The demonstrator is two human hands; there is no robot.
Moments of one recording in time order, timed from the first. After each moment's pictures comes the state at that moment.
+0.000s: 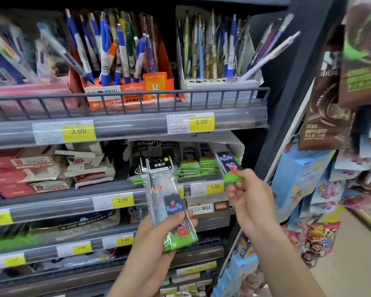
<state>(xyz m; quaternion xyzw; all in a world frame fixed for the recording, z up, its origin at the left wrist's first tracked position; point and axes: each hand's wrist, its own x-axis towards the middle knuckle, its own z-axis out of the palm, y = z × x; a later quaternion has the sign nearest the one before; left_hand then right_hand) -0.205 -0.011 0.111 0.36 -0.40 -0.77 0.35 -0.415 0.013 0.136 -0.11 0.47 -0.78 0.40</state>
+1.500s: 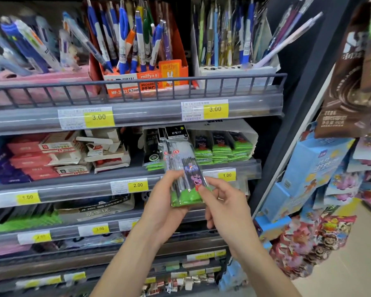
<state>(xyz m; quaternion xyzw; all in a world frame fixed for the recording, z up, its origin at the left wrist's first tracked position) -0.215 -0.050 0.123 0.30 -0.36 -0.80 0.38 -0.331 0.042 0.139 -0.38 0.61 -0.60 0.36</state>
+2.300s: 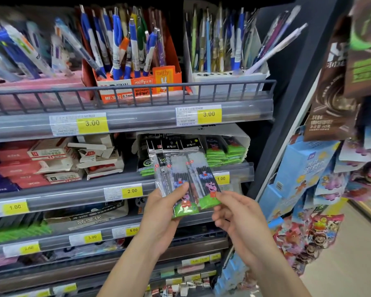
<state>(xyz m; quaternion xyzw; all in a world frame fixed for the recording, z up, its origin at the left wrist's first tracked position) -0.216 -0.045 0.108 0.35 -0.37 -0.77 0.39 -0.359 0.055 0.124 -0.21 0.54 -0.67 0.47</state>
